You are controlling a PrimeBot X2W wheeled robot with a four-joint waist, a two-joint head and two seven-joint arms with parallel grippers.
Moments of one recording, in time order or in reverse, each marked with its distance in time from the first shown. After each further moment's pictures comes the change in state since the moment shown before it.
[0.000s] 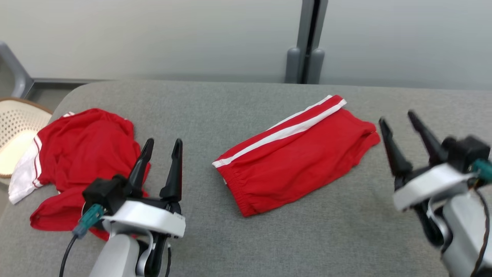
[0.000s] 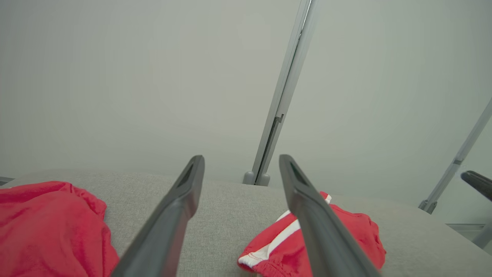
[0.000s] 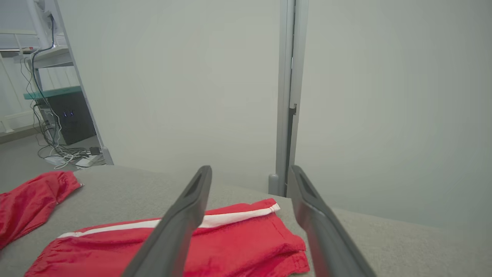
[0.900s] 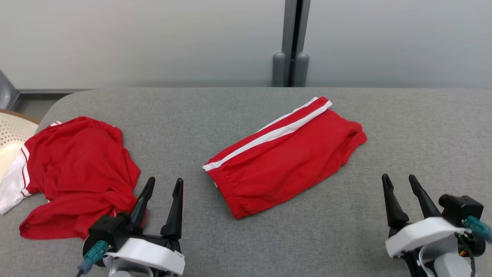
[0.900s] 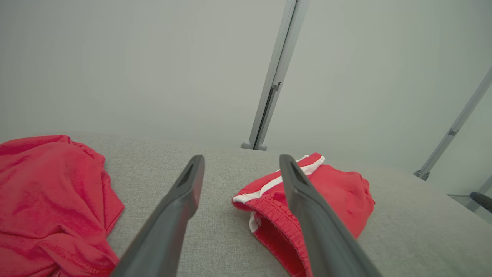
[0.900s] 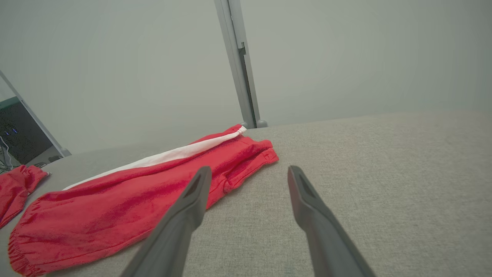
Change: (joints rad) left arm 0.178 -0.003 0.033 -0.048 0.058 -0.022 0.000; right arm 0.319 0.231 -0.322 -0.079 -0.176 0.000 0.078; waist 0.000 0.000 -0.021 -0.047
